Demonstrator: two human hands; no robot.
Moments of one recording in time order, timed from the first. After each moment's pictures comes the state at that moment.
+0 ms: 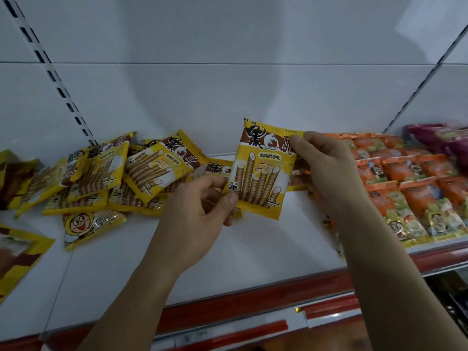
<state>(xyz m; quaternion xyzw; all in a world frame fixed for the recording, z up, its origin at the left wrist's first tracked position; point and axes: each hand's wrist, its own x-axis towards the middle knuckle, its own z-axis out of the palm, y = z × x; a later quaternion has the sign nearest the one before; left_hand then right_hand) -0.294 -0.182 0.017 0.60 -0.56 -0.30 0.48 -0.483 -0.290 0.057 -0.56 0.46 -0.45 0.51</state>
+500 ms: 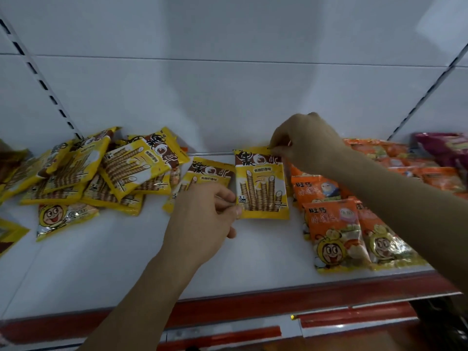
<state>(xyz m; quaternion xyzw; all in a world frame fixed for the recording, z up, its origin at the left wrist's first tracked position) -0.350 -0.212 0.009 0.71 -0.50 -0.28 0.41 -0.502 -0.397 0.061 -0.89 0.43 -0.12 0.05</state>
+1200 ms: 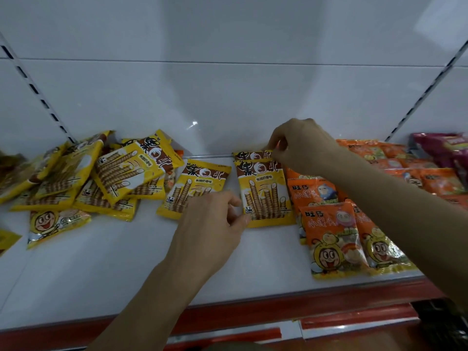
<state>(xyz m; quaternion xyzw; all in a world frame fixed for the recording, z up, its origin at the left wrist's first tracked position) -0.364 -0.218 0.003 0.73 -0.58 -0.15 0.33 -0.503 -0.407 0.055 -0.88 0.46 -0.10 0.07</state>
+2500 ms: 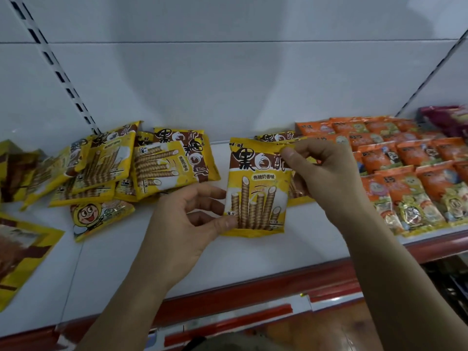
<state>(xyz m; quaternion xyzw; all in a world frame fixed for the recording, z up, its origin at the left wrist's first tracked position) -0.273 -0.153 0.003 0.60 -0.46 -0.41 0.51 -0.476 -0.273 0.030 -0.67 0.47 -0.43 0.38</state>
